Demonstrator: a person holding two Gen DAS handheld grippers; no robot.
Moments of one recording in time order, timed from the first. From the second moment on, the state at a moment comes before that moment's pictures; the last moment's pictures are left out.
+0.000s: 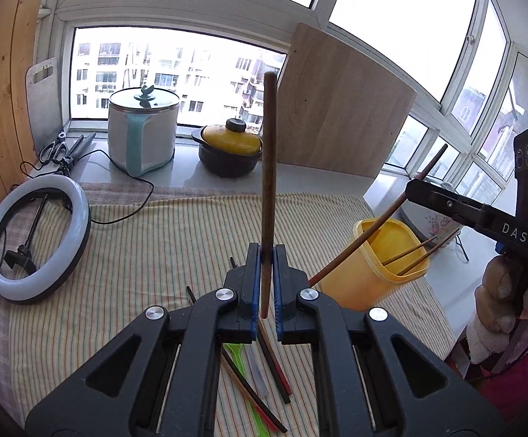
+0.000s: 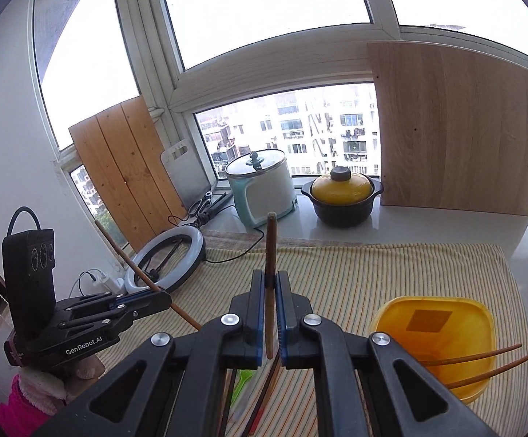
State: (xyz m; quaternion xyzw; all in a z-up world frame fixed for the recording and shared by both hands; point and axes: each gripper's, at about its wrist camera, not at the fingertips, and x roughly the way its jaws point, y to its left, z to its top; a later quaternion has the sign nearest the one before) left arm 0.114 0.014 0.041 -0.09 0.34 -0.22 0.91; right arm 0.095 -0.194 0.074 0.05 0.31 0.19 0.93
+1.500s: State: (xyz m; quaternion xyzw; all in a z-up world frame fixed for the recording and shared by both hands) left arm 0.148 -0.145 0.073 -0.05 0.33 -0.32 0.89; right arm 0.072 -0.331 0.078 0.11 0.29 0.07 0.95
